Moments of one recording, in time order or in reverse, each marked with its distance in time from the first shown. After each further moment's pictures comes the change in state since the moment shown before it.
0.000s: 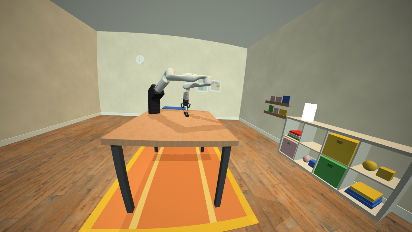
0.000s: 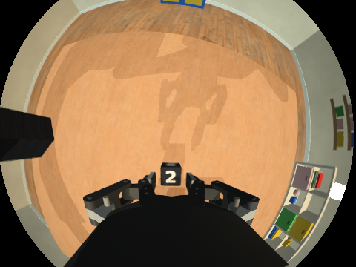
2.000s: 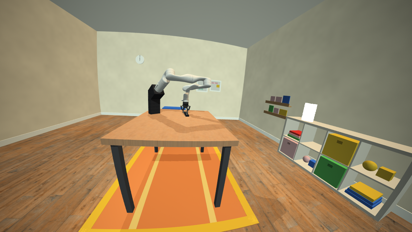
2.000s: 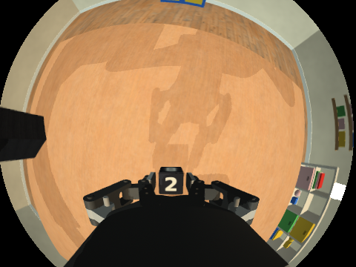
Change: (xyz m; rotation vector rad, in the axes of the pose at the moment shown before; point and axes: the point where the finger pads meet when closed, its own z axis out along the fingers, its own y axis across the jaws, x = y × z) arm 0.000 0.000 0.030 0.000 0.000 0.000
